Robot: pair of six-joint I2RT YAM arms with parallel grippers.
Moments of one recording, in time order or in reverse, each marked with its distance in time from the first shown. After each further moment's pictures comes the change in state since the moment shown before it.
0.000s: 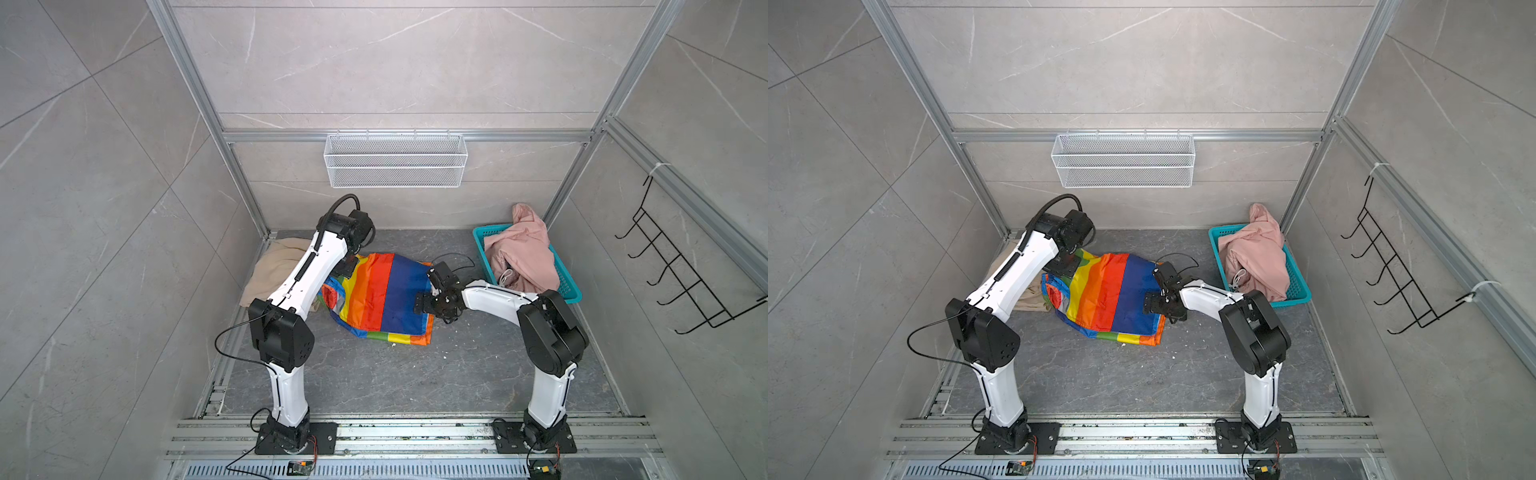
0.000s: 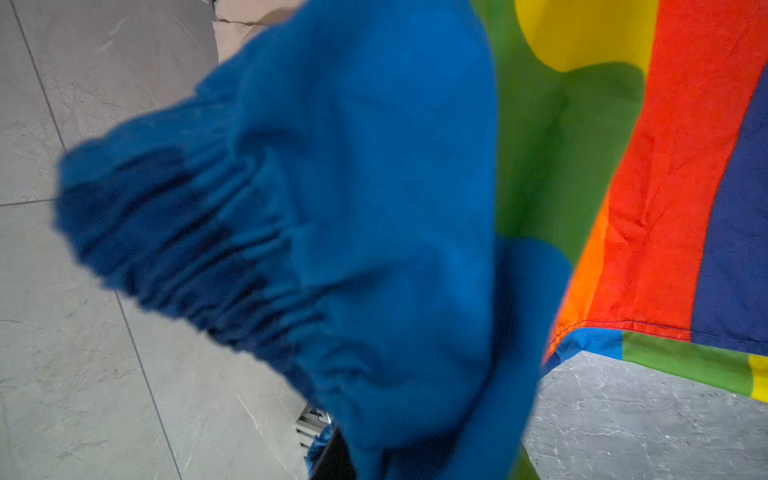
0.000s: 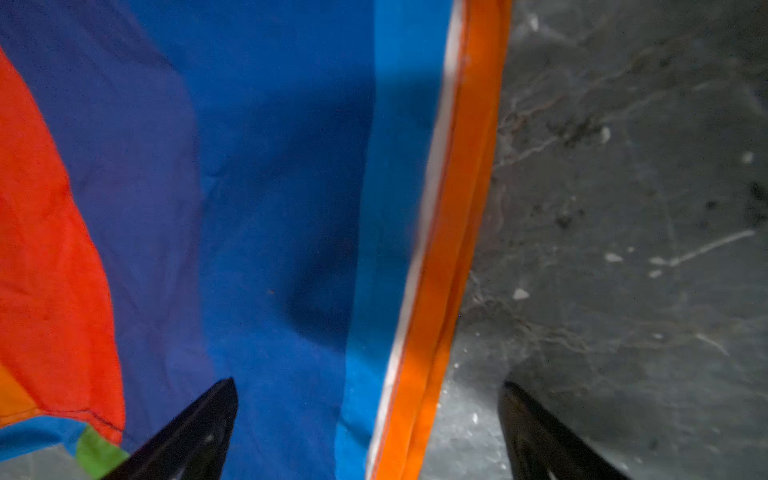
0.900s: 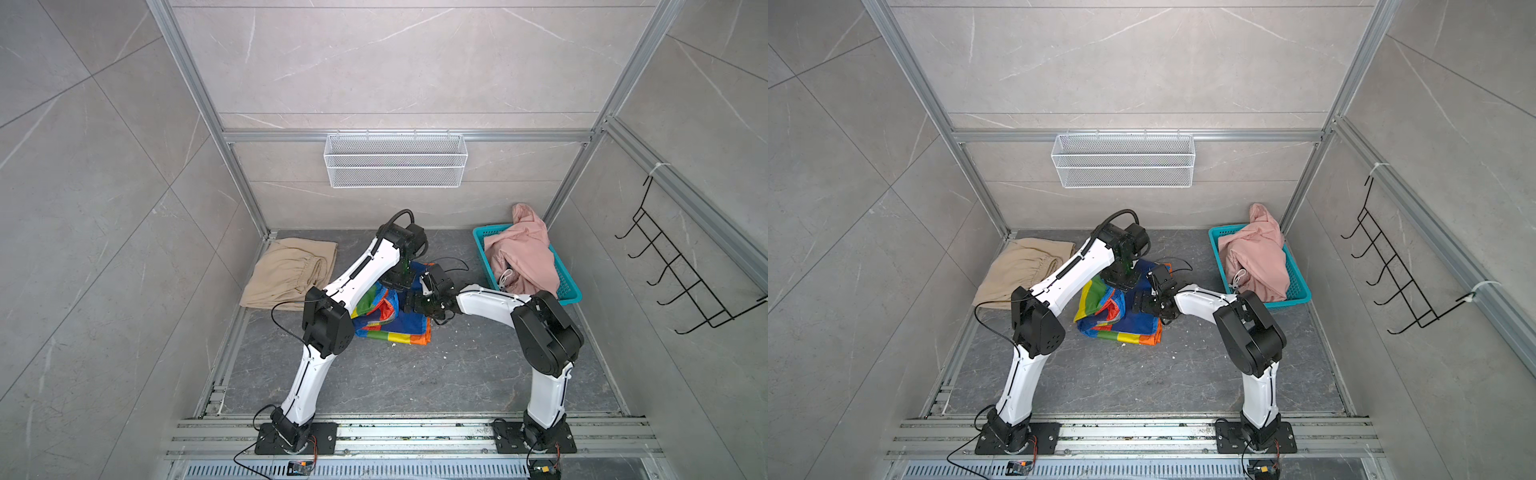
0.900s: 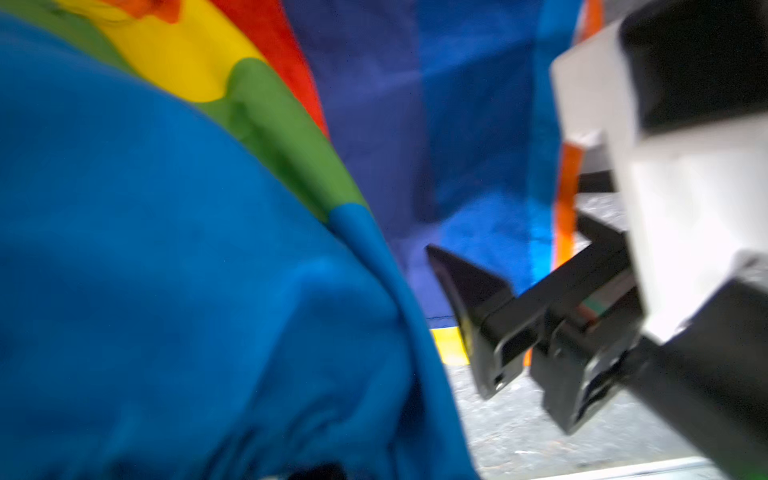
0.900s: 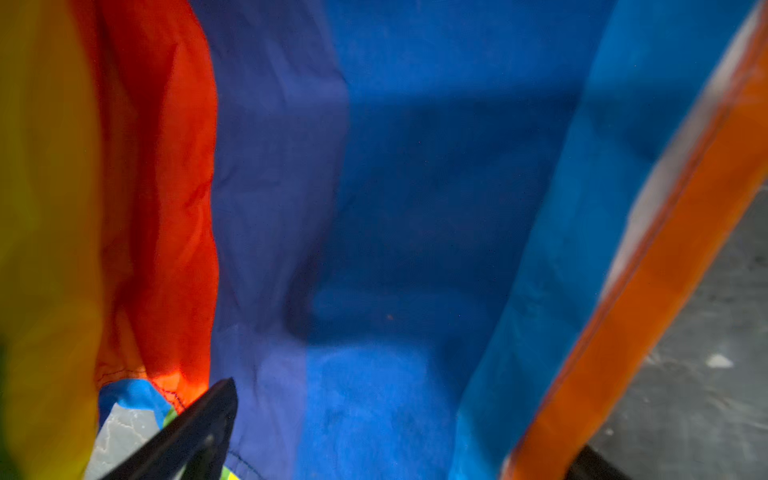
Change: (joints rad) left arm -0.233 0.312 0.259 0.057 0.458 -0.173; right arm 0.048 0.006 -0.046 0.190 -0.074 0.037
